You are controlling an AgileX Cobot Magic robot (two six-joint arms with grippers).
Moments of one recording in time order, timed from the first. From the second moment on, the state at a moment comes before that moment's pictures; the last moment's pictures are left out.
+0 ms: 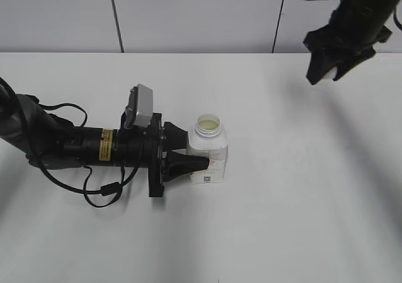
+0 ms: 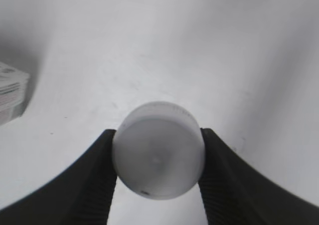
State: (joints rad) left arm -0.29 2.34 -1.05 1.36 -1.22 -0.42; right arm 0.18 2.04 -1.77 0.23 1.22 -0.37
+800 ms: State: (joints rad) left arm -0.29 2.34 -1.05 1.36 -1.23 -0.42; right arm -0.11 2.04 -1.29 0.19 0.80 -0.20
